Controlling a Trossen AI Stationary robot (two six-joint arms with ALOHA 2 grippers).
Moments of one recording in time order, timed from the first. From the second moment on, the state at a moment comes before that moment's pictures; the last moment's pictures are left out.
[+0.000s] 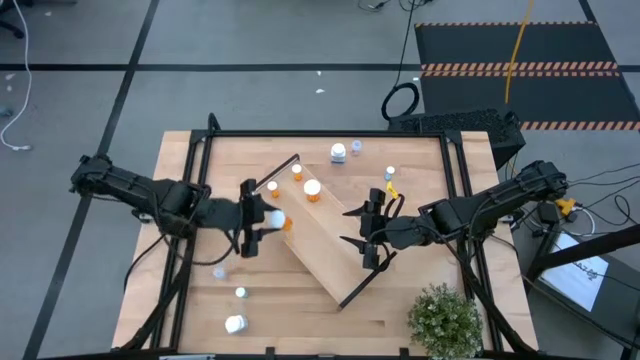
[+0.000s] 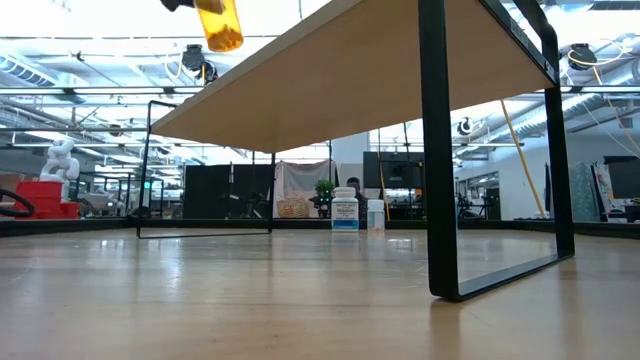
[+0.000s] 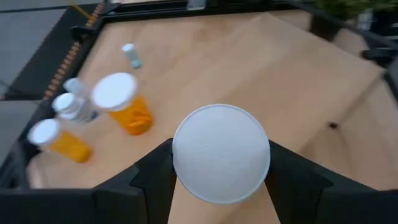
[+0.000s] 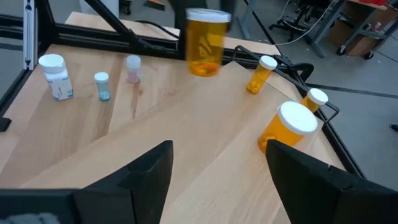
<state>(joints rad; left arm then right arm) -0.31 1.13 1.09 -0.62 -0.36 -0.14 0.37 1.37 1.16 -0.34 0.52 0.07</state>
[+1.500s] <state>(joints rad) -0.04 1.29 1.09 -0.64 -0.15 -0.16 0.35 1.37 1.12 -0.29 0.52 0.06</state>
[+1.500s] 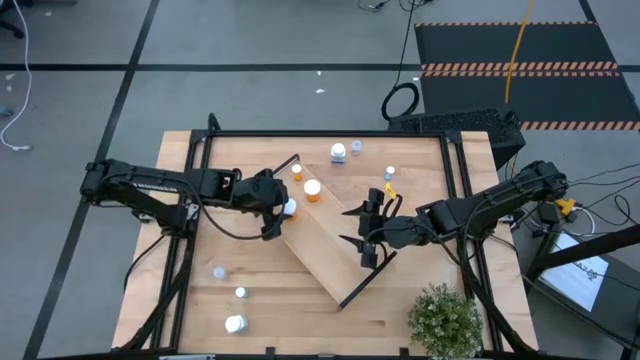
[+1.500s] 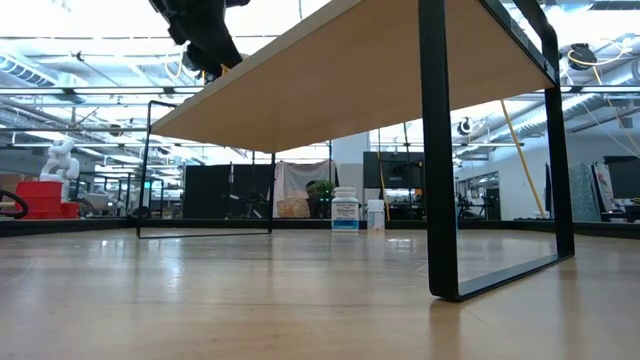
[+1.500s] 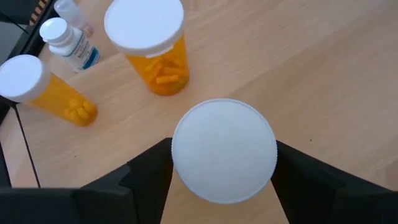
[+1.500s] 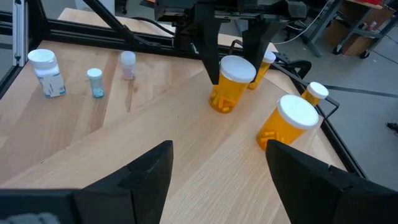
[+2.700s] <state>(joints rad) -0.05 1.20 1.20 -0.57 -0.27 -0.07 0.27 1.37 1.12 -0.29 0.53 -0.01</state>
